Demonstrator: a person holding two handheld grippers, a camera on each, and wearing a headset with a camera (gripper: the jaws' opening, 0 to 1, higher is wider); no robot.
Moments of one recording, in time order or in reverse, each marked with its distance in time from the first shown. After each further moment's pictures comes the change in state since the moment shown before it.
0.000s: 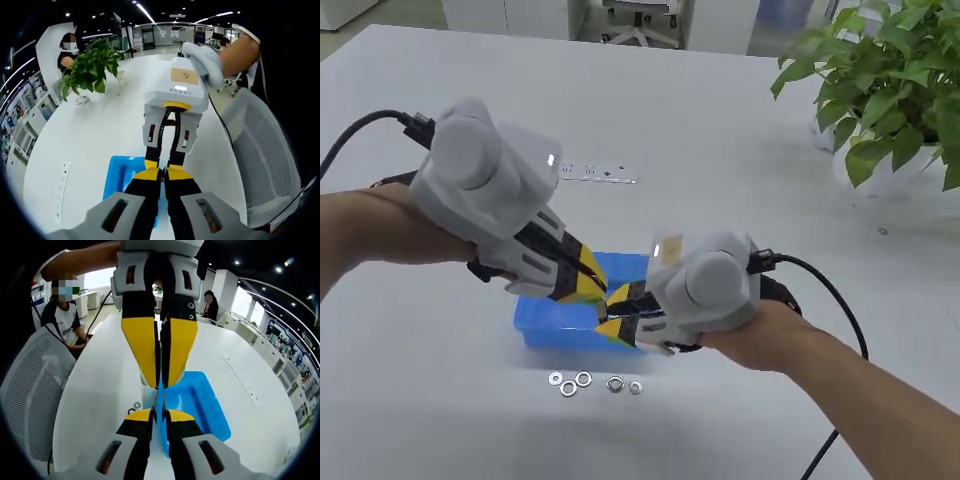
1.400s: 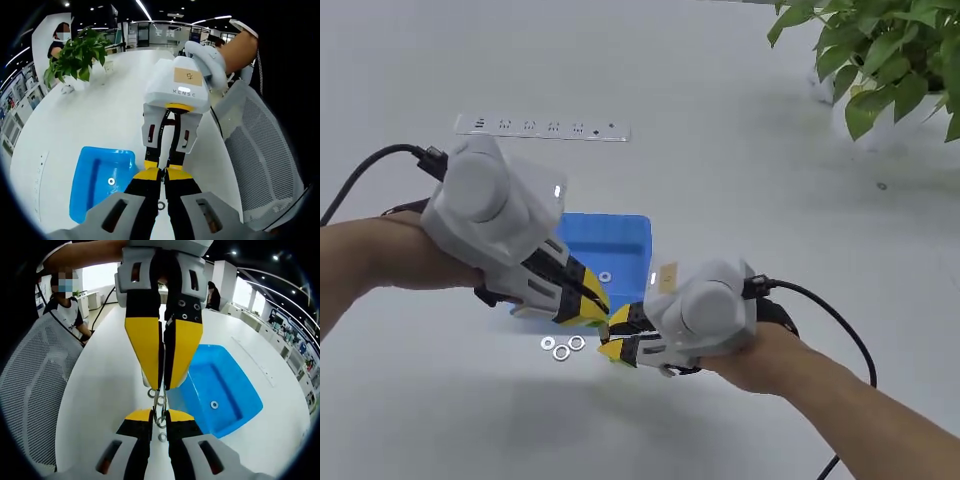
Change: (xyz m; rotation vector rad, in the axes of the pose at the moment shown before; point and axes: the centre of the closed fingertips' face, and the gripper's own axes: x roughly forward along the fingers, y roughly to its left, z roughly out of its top) left arm 0.043 -0.031 -0.025 -0.049 0.009 -0.107; right arm 0.016 0.041 -0.045 0.070 0.034 0.047
